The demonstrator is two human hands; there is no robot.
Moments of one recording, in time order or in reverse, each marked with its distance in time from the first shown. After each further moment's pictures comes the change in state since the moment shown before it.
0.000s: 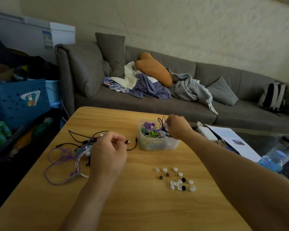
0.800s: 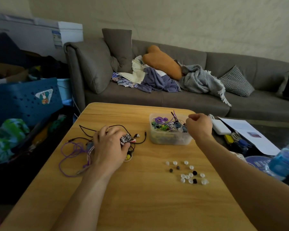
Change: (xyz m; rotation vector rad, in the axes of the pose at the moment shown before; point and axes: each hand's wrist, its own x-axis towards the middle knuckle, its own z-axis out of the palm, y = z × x) left_hand 0.026 -0.054 0.003 0.616 -0.164 0.191; right_hand -0.030 0.016 0.021 0.758 0.374 0.374
